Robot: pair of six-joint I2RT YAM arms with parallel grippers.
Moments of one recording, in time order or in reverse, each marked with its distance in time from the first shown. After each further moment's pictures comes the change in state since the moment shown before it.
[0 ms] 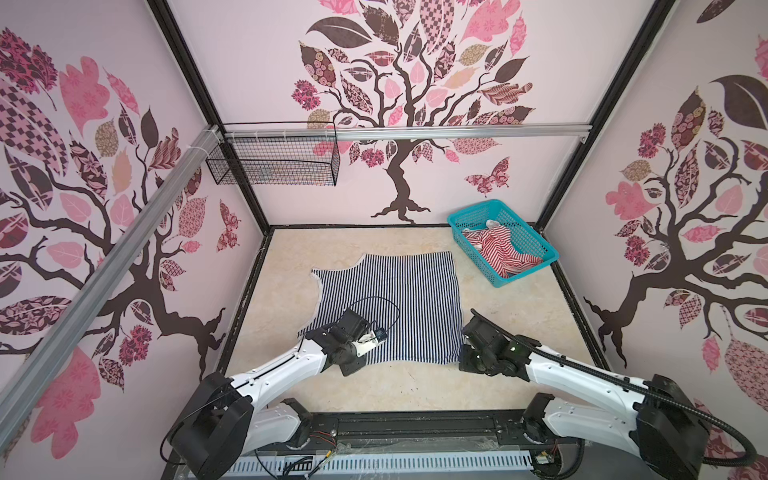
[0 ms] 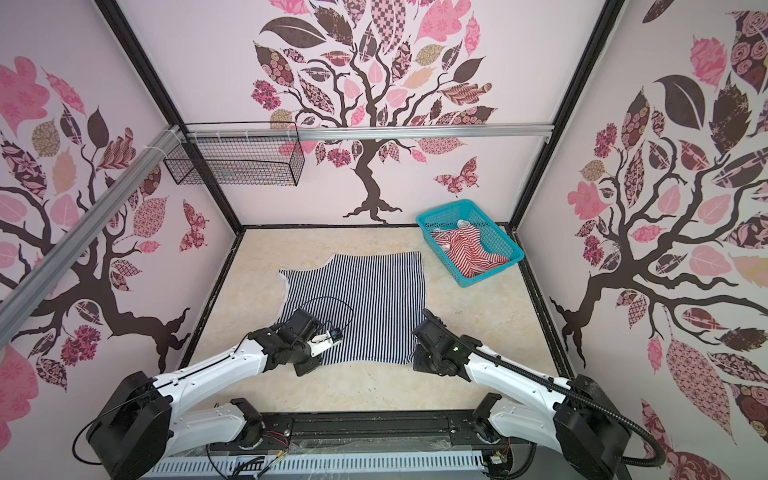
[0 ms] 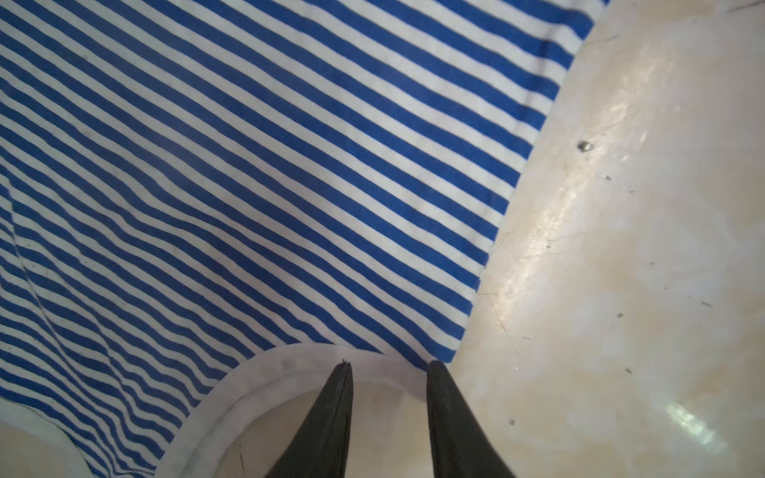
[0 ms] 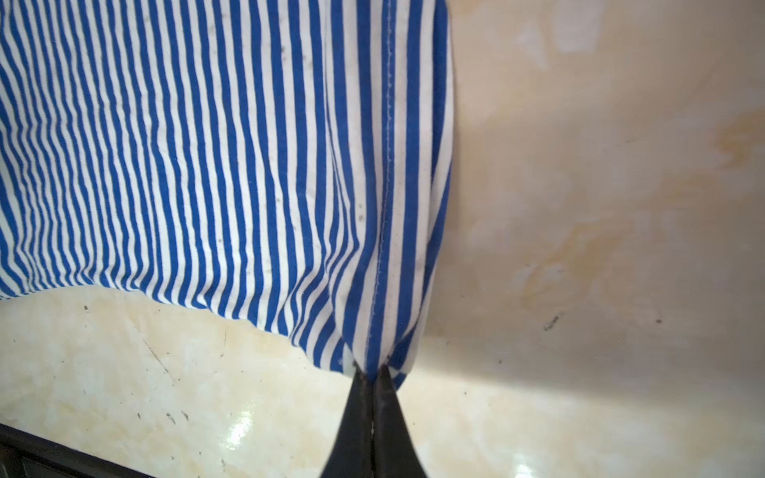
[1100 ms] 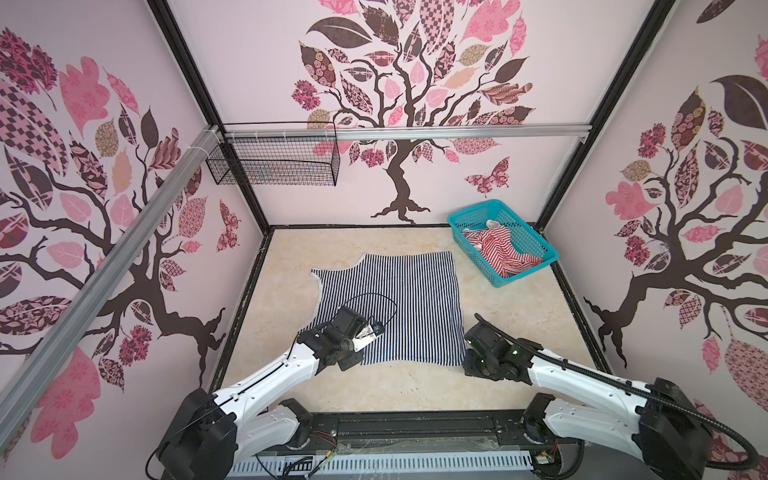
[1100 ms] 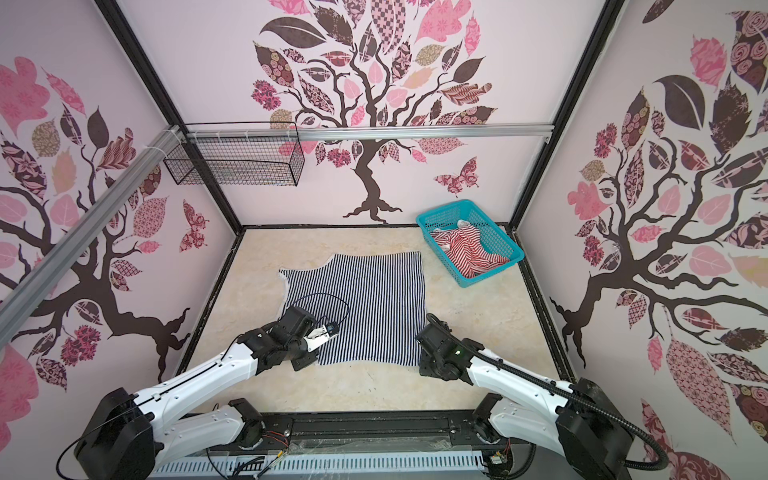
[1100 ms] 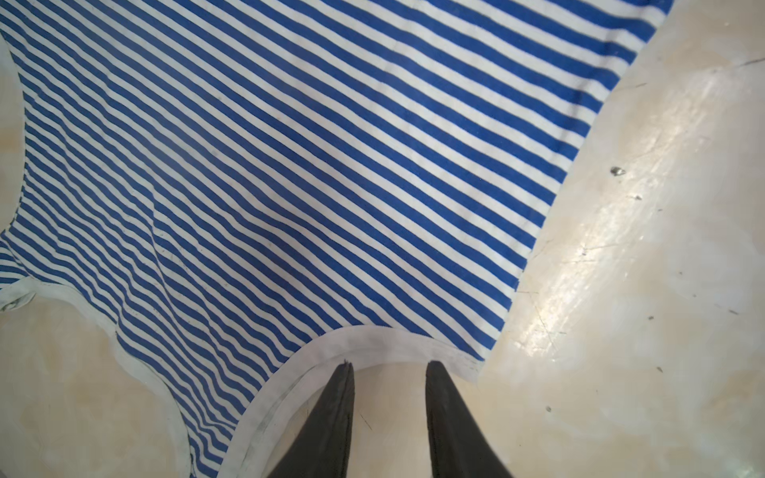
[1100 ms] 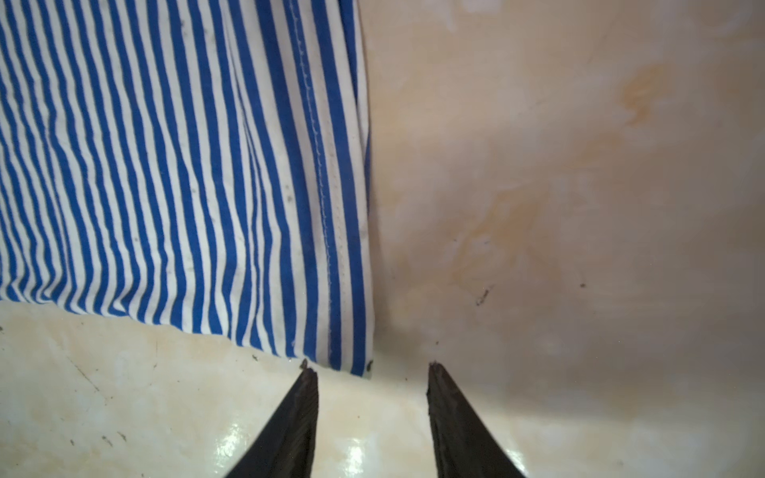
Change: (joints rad) left arm 0.006 -0.082 0.023 -0.004 -0.092 0.010; right arm 0.000 -0.013 -0.040 -0.040 0.050 0.032
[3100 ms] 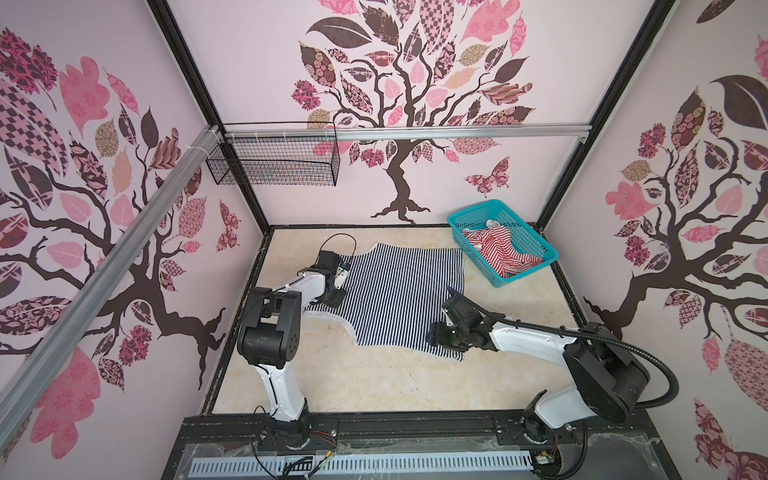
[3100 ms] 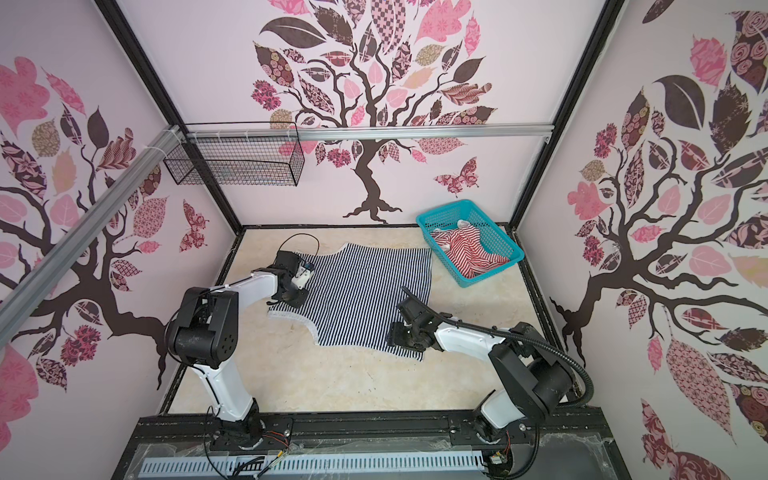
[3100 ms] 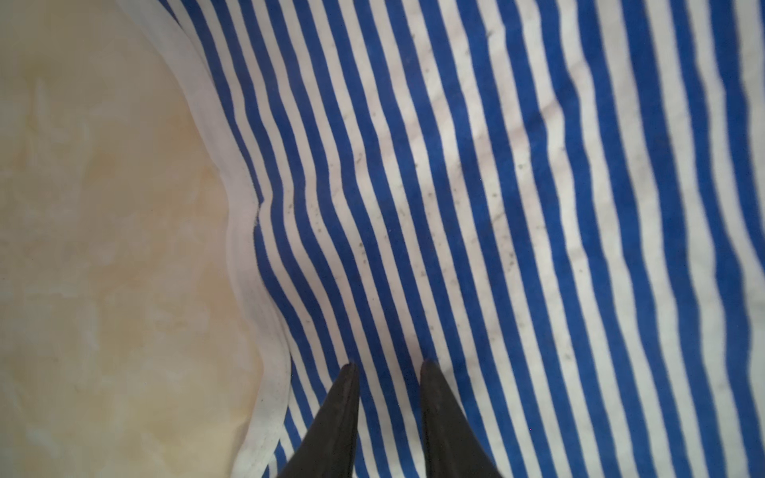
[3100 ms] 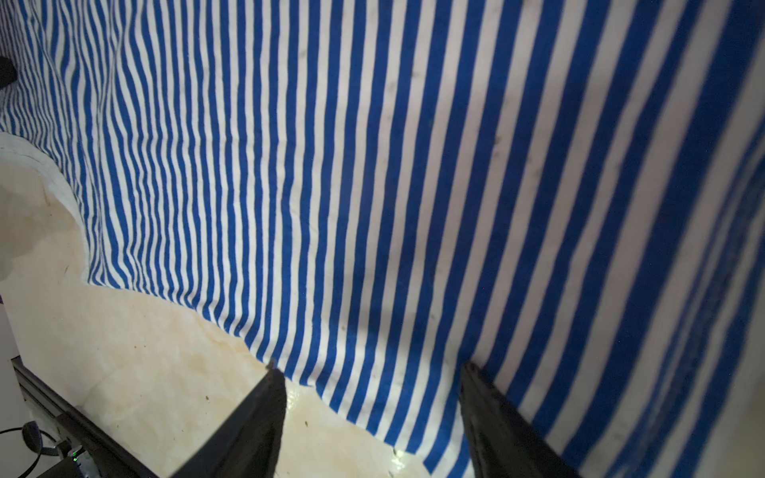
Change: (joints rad) left arm 0.497 0.745 0.541 0.117 -0.010 -0.128; right arm -0.079 0.422 0.223 0.358 -0.222 -0.072
